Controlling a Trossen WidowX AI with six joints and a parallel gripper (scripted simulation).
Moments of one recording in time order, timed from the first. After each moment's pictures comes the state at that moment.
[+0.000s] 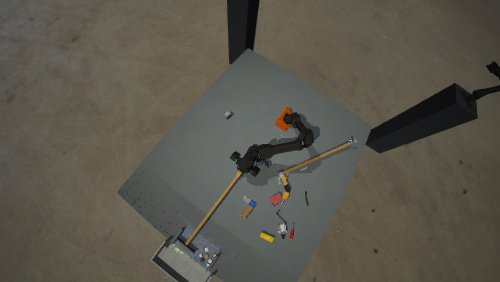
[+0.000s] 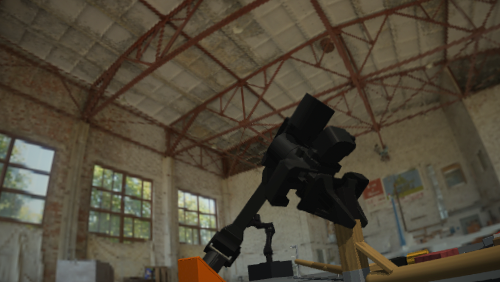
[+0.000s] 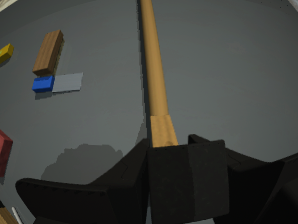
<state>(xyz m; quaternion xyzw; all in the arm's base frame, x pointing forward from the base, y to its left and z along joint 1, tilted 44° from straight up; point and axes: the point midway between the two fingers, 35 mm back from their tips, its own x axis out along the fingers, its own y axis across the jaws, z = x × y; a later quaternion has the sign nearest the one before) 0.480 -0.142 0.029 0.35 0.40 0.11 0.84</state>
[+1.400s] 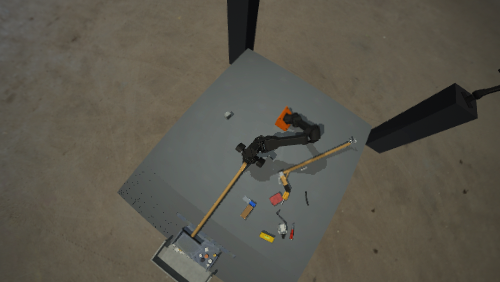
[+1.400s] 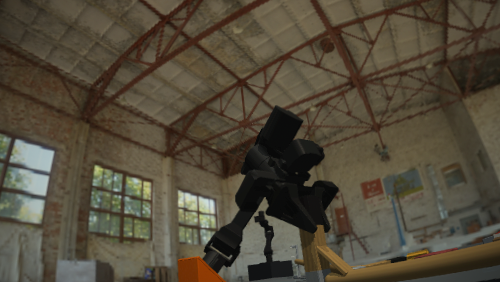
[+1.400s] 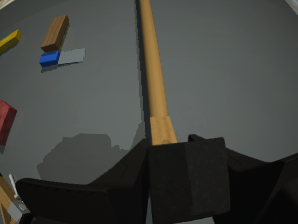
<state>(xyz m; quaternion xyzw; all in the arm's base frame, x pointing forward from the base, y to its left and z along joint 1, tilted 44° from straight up) 0.420 -0.143 0.028 0.35 0.40 0.11 0.84</state>
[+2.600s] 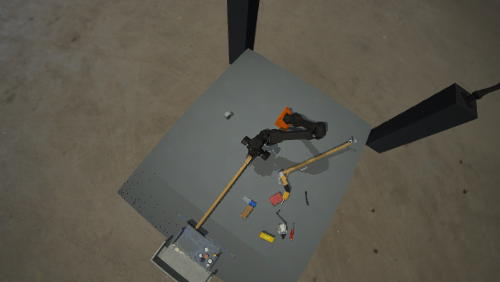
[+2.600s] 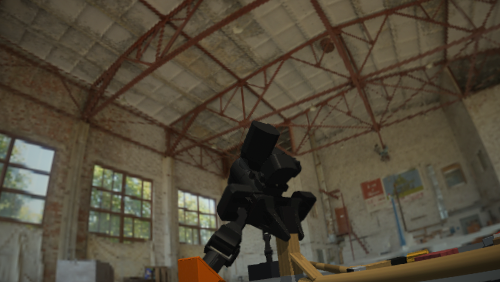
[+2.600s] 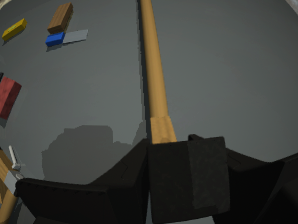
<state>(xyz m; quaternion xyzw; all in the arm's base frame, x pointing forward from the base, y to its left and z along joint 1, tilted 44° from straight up) 0.367 -0.134 0.024 0.36 0.40 0.10 0.84</state>
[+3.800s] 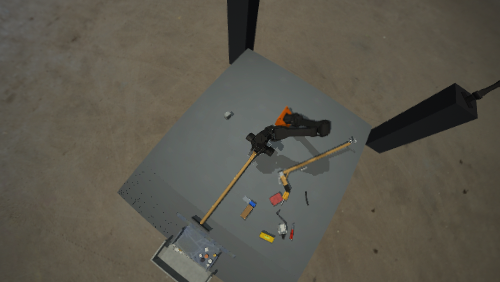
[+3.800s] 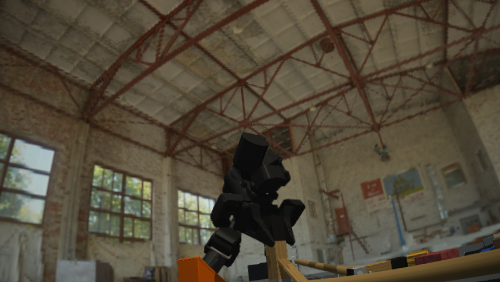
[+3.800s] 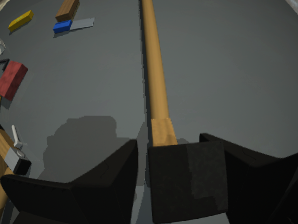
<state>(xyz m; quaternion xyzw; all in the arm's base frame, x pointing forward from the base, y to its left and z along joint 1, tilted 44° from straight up) 0.330 -0.119 0.025 0.36 0.39 0.10 0.84</state>
